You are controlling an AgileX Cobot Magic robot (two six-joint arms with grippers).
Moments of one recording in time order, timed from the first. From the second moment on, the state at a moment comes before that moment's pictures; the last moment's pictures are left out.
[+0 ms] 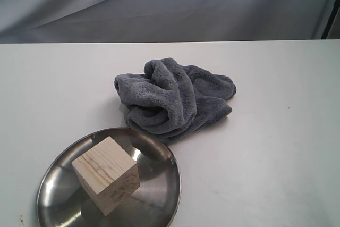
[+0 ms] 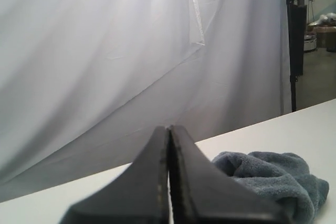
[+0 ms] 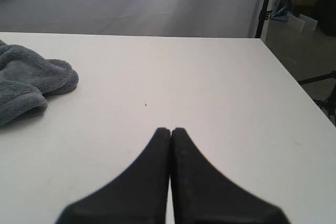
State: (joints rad) left arm -0.66 0.29 -0.52 0.77 0.44 -0.61; right arm -0.04 0.01 0.00 -0.14 0.34 0.09
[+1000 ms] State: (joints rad) left arm -0.28 0.00 -0.29 0.65 0.22 -0.60; right arm -0.04 0.01 0.00 -0.14 0.34 0.09
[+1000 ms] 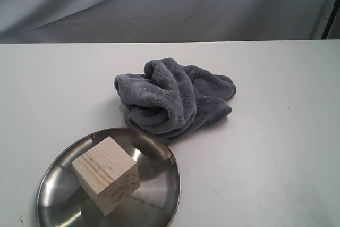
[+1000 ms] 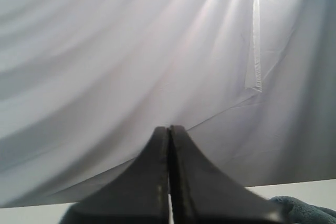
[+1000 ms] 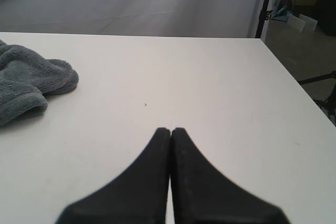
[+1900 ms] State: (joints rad) left arm -0.08 0.00 -0.07 0.62 0.18 -0.64; right arm -0.04 0.01 0.00 -0.14 0.34 0.09
